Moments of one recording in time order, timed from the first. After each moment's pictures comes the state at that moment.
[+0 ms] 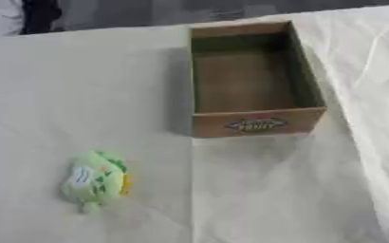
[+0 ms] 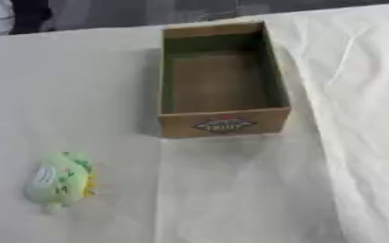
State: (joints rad) left arm -0.21 0.57 0.19 -1.98 -0.33 -0.18 0.20; right arm -0.39 -0.44 -0.19 -1.99 0.27 -0.08 -0.51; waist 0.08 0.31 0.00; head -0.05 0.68
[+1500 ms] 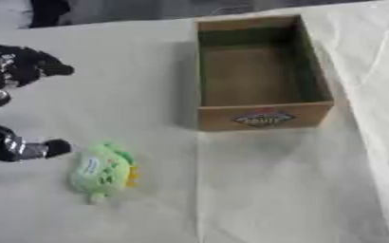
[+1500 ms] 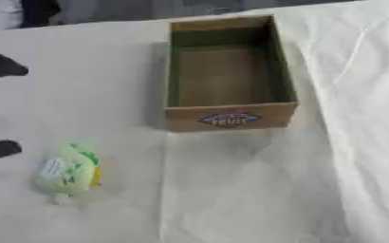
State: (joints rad) left arm -0.34 1.06 -0.22 -1.99 -0.71 -0.20 -0.35; right arm -0.40 -0.45 -0.17 -1.99 0.26 -0.09 -0.48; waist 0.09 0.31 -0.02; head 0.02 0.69
